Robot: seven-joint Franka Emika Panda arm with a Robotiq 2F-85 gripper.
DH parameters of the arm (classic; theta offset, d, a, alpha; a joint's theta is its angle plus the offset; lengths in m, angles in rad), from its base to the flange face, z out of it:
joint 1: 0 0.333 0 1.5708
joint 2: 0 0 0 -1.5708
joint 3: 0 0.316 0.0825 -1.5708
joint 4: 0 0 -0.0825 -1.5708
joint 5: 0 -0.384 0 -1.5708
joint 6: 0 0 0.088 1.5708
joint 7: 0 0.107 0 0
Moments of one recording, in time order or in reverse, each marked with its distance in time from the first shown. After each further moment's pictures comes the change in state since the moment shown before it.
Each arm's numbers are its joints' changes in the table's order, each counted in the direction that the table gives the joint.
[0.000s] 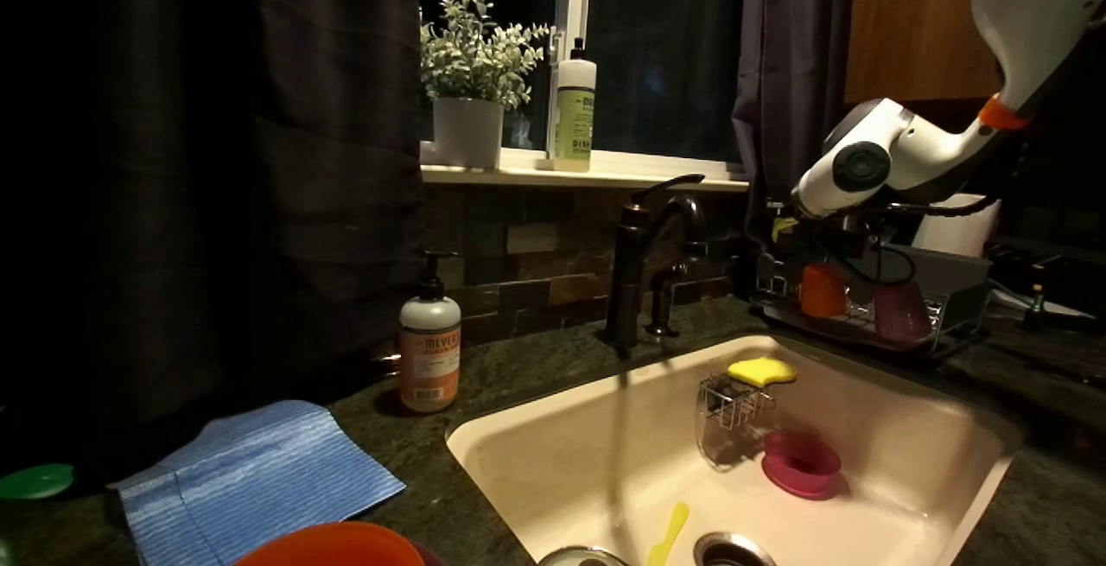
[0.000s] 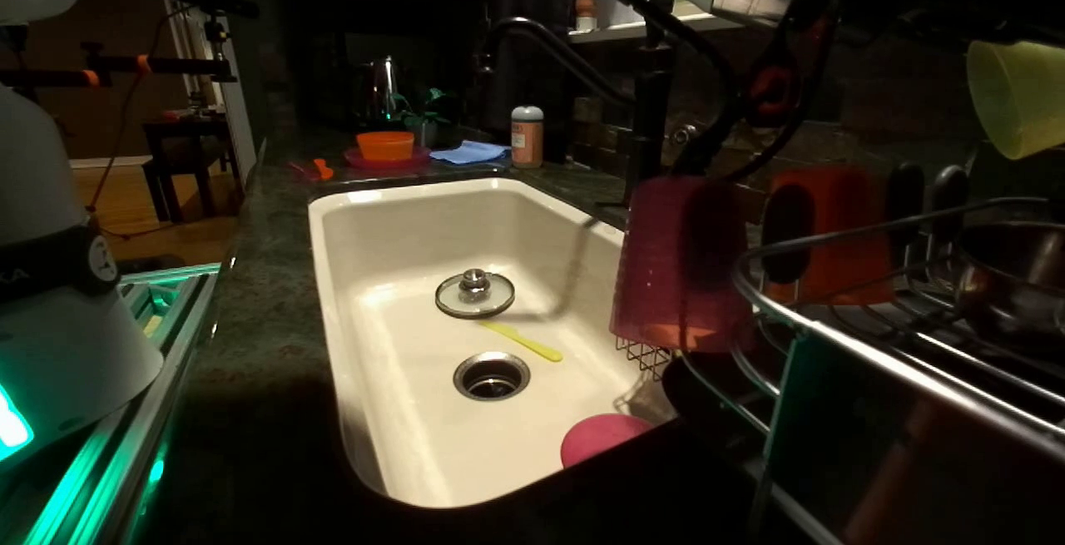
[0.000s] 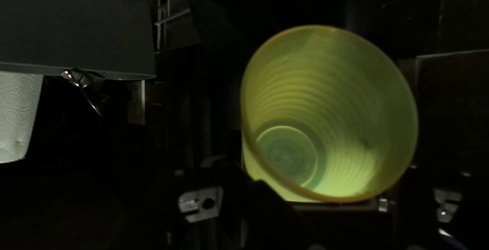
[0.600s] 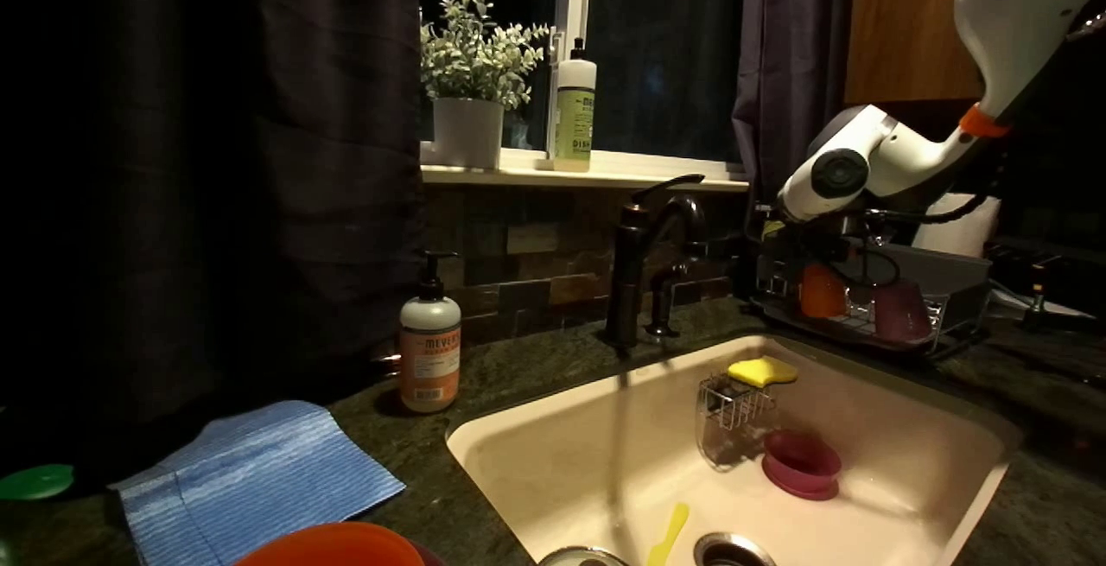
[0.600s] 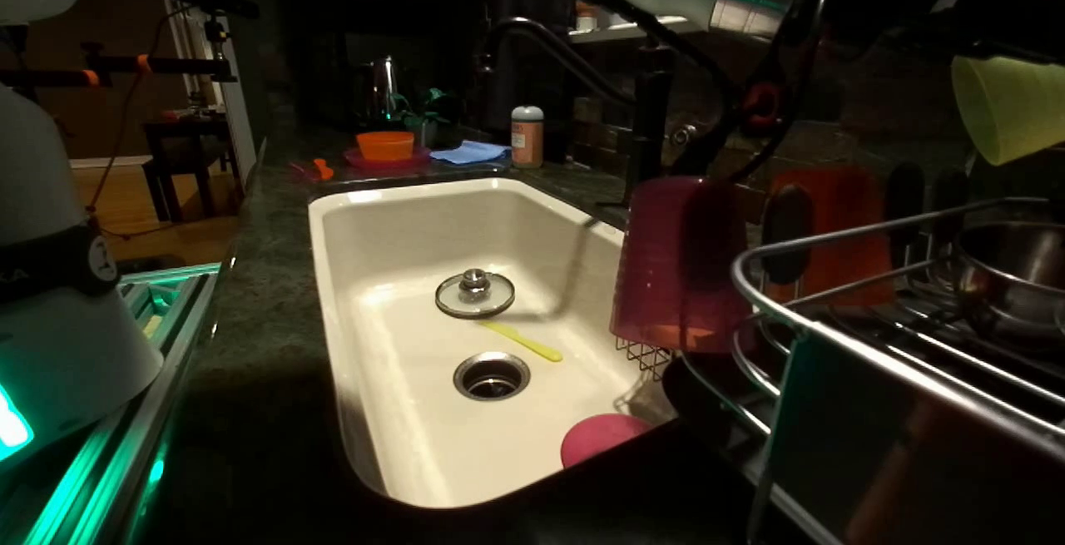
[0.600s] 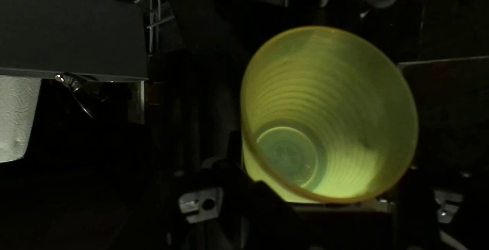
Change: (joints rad) arm 0.004 -0.031 0.041 -0.012 -0.065 -0.068 -0.034
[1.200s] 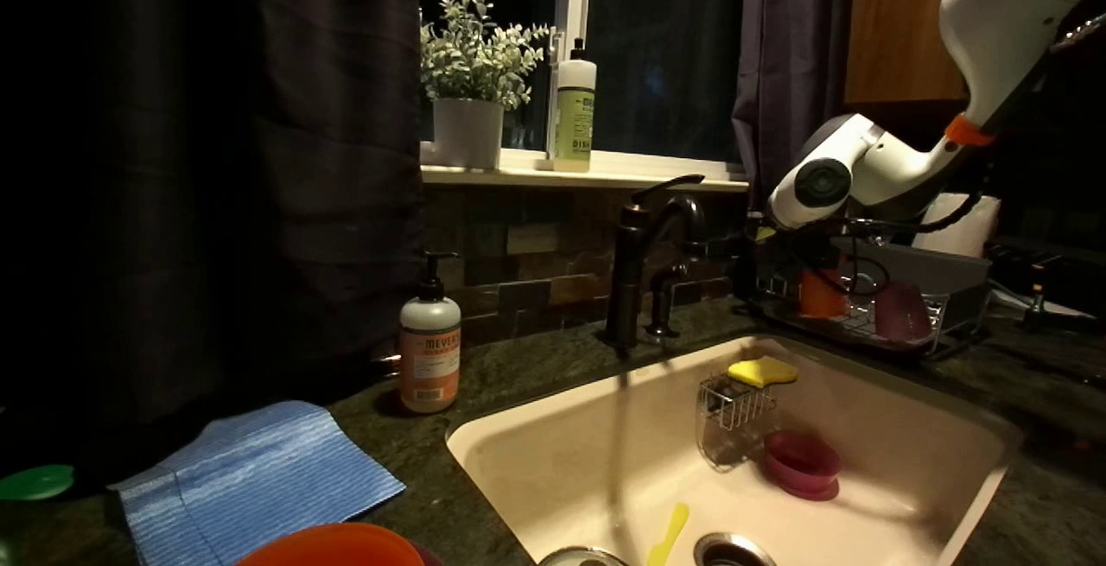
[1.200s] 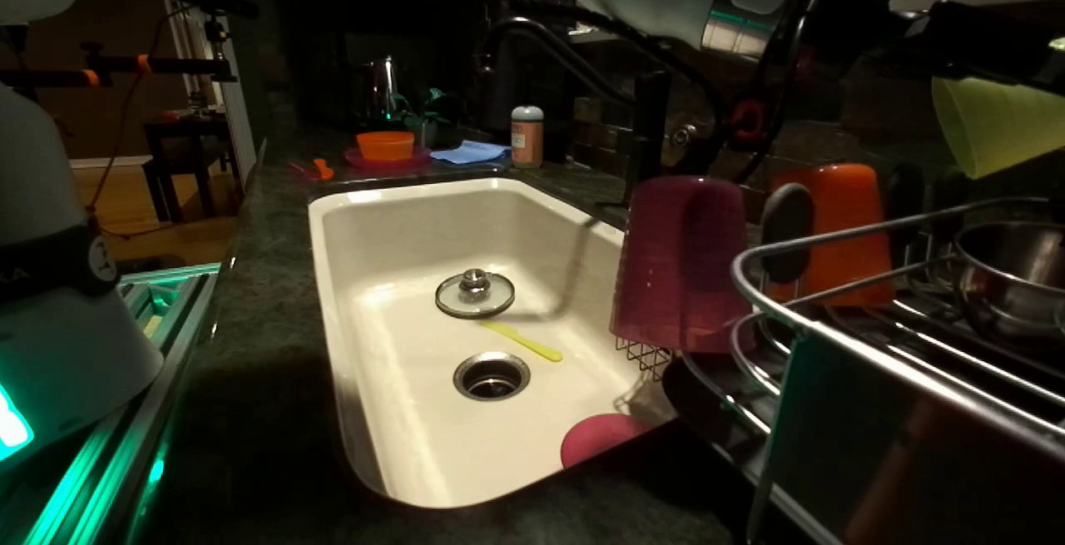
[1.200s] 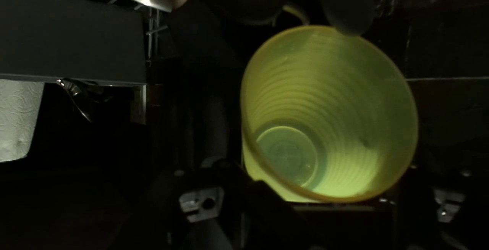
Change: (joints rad) arm 0.008 -0.027 0.030 0.000 -0.049 -0.058 -0.032
